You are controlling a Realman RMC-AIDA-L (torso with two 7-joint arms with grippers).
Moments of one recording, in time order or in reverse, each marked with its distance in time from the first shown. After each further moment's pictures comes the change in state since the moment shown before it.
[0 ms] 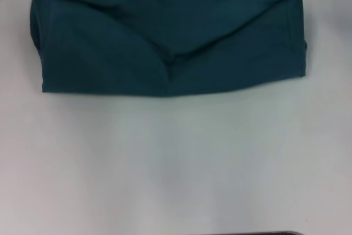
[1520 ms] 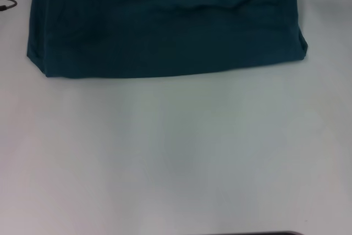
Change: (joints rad) left arm -0.068 -0.076 0.019 0.121 -0.082 -0.331 0.079; right arm 0.082 0.000 -0.148 0.120 0.025 0.316 0.036
